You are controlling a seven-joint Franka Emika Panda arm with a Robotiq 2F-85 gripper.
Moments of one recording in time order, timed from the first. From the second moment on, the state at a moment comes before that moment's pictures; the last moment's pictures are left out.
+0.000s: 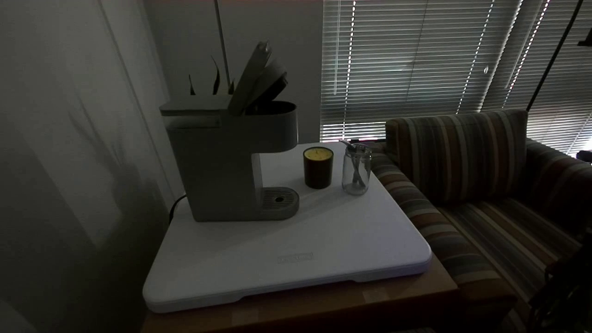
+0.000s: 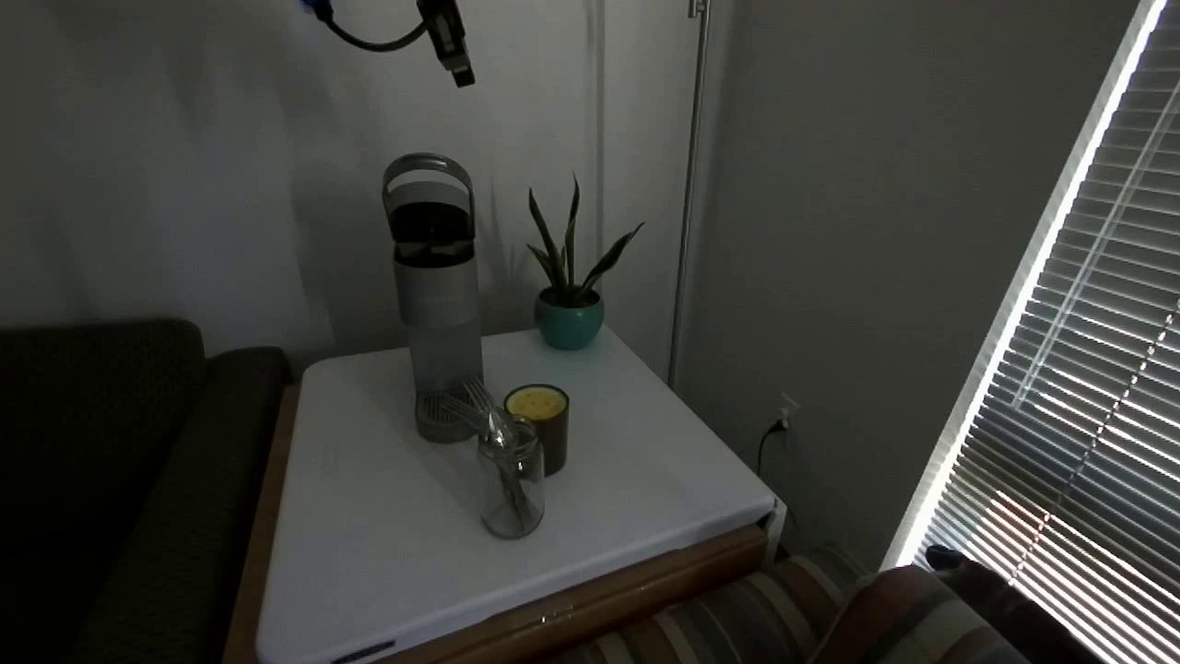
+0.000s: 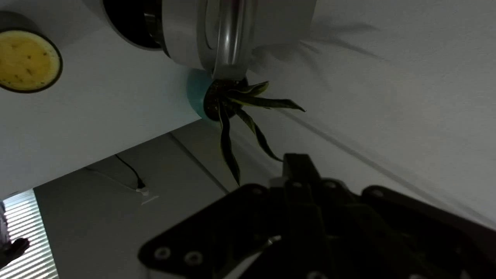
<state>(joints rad) 0.03 0.23 0.10 -1.77 0.47 2.69 0.45</state>
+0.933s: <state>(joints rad) 0.03 0.15 0.08 -1.86 0.45 2.50 0.49</state>
